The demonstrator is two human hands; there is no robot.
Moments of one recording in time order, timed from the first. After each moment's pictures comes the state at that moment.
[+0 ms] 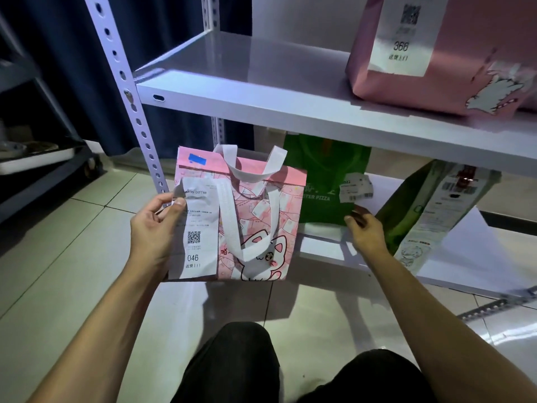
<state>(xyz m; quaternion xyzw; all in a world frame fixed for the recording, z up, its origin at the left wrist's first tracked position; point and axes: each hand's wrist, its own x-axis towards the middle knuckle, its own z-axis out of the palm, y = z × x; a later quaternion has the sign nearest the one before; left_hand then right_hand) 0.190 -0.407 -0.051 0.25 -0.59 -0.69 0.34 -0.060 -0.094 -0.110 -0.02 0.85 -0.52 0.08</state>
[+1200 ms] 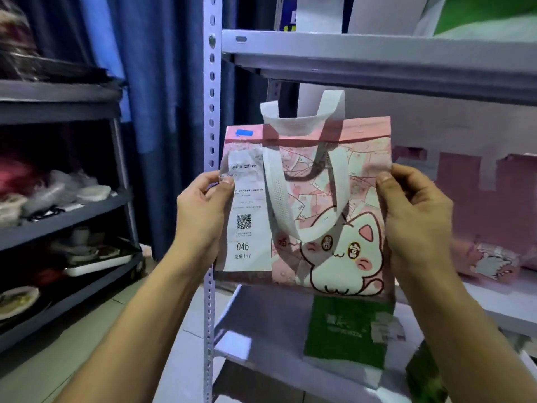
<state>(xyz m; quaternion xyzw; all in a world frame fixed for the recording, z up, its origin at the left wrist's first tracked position) 0.160 -0.435 0.218 0.10 -0.55 -0.68 0.48 0.061 -0.203 0.254 -0.28 0.58 -0.75 -0.15</state>
